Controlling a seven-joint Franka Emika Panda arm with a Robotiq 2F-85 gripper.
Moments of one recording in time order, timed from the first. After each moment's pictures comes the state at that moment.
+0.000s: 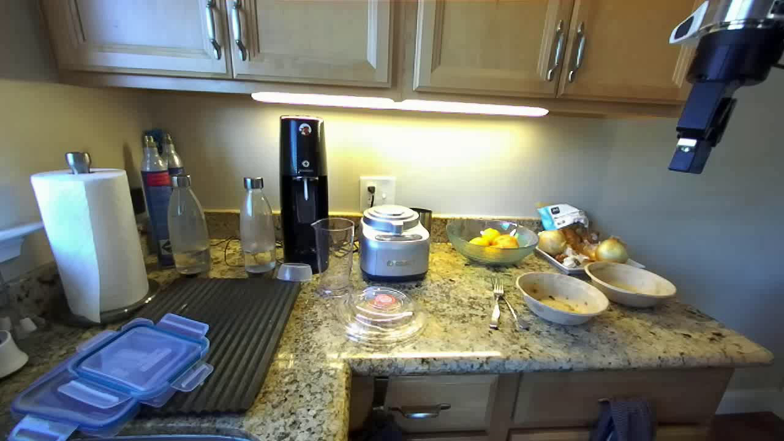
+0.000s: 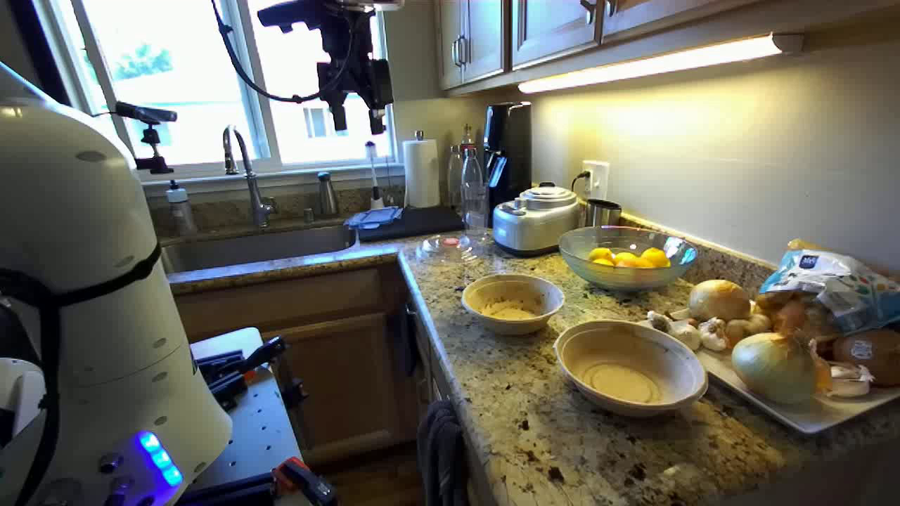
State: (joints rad) arm 0.20 -0.69 0.08 -2.52 0.14 1.91 -0.07
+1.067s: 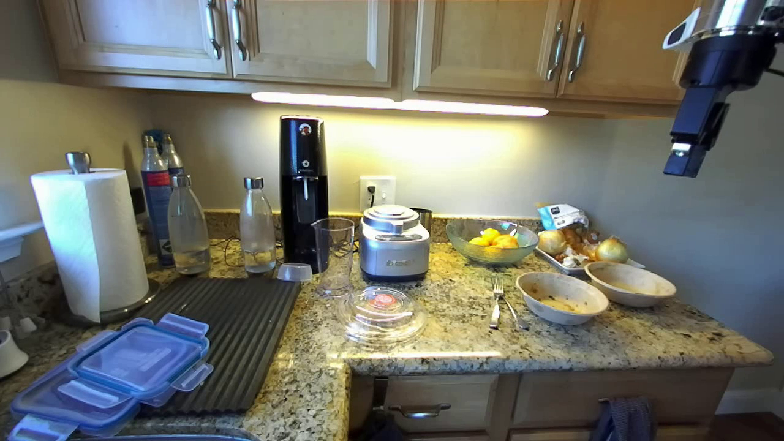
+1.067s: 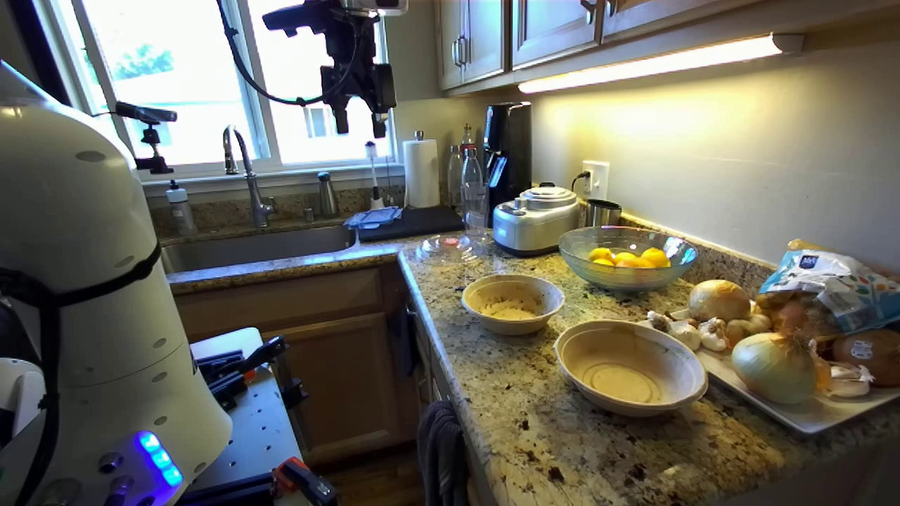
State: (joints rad) arm 0.20 -0.66 0.08 -2.51 0.14 1.92 -0.08
